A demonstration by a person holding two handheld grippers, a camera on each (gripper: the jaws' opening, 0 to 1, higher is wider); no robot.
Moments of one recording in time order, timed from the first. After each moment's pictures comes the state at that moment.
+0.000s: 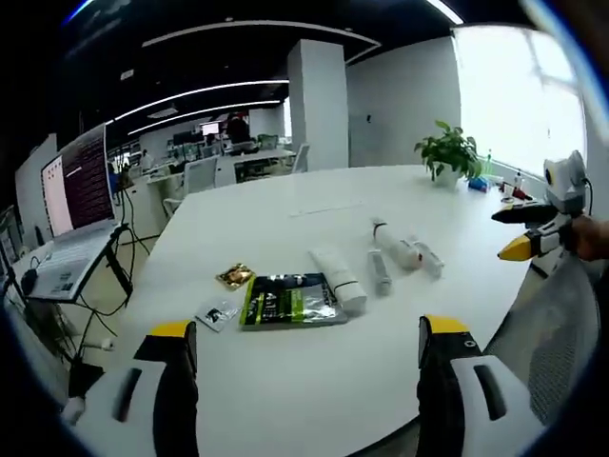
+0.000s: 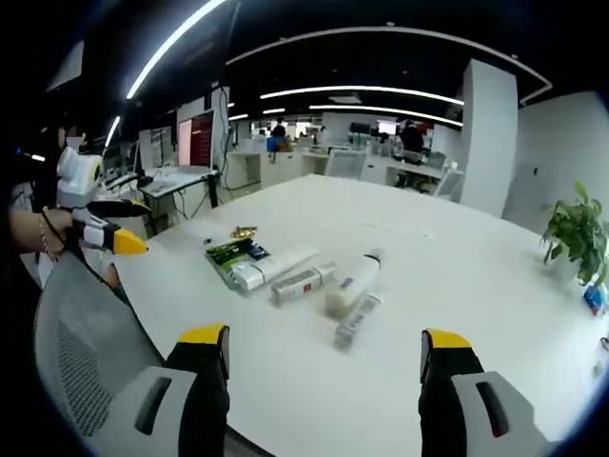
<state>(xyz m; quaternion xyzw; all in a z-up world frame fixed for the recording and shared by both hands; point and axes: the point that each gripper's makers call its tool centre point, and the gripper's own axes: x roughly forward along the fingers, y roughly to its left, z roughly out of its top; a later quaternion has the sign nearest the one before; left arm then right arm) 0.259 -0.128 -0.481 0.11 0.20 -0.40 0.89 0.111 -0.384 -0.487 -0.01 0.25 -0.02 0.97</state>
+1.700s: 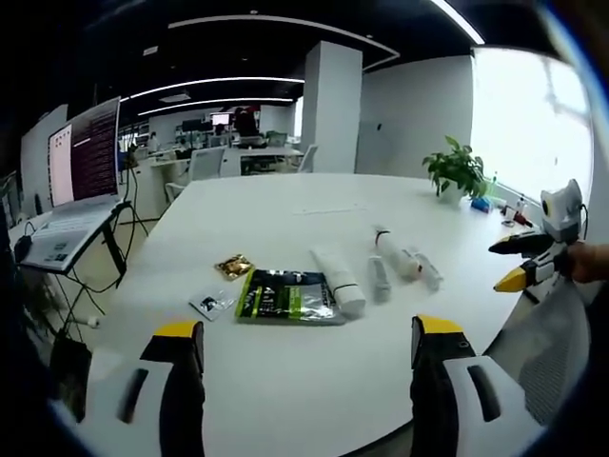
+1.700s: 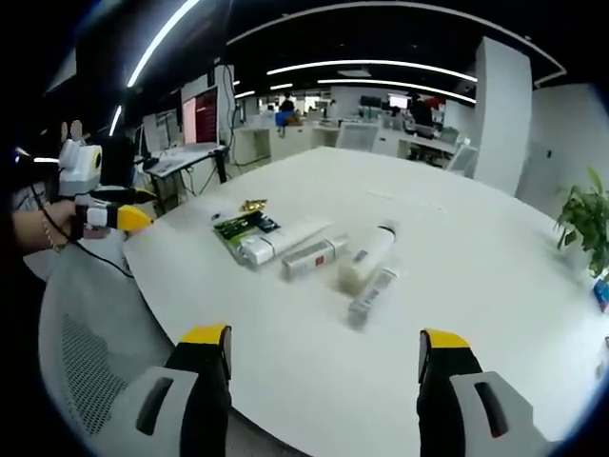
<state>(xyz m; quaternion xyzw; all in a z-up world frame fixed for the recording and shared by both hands) 0.261 -0.124 -0.488 0.05 0.22 -0.39 0.89 0.111 -0.380 -0.517 0.00 0.31 0.01 0.95</state>
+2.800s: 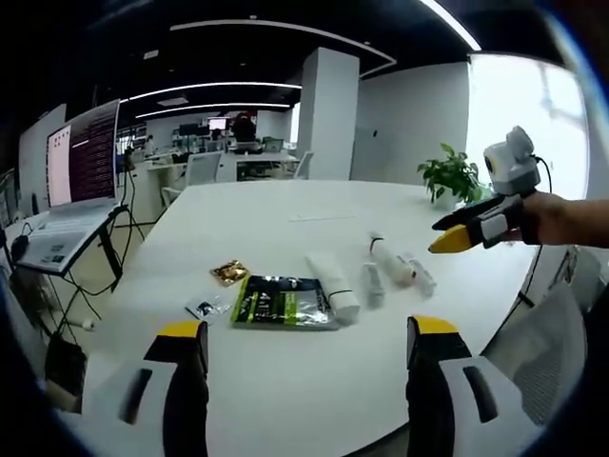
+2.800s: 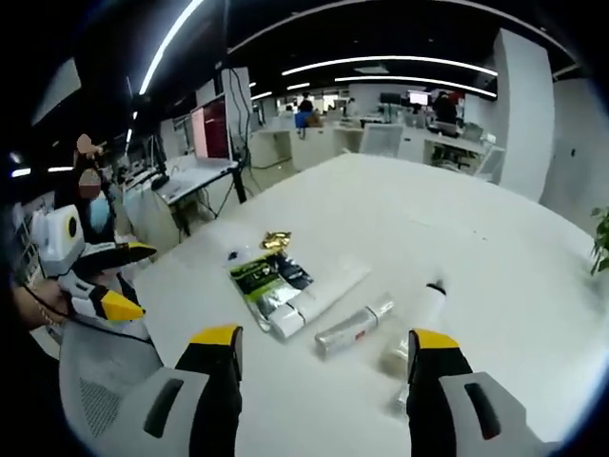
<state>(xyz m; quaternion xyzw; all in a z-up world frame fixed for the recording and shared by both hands) 0.257 -0.125 -0.481 0.04 0.21 -0.40 0.89 0.234 -0.335 -0.482 0.02 0.32 0.07 0.95</state>
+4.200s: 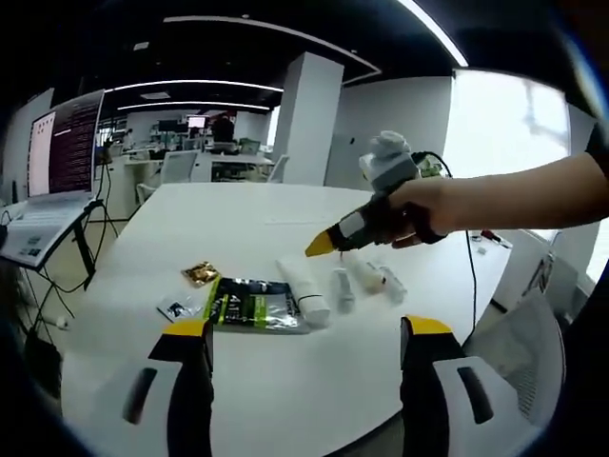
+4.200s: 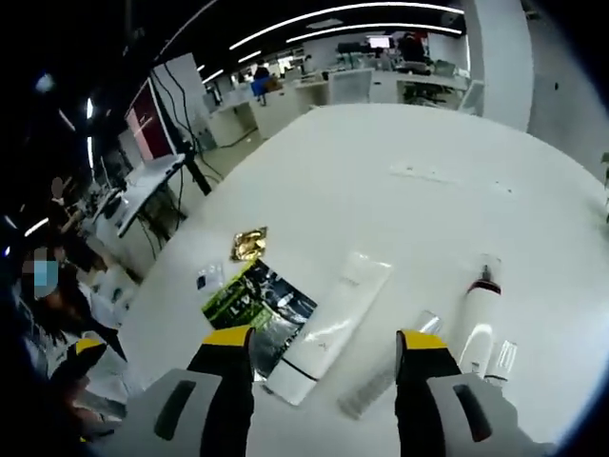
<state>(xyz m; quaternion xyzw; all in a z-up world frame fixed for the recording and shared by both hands) 0.242 -0.136 -0.477 0.01 0.21 -0.46 0.86 0.327 -0.315 -0.537 0.13 0.42 0.00 0.90</state>
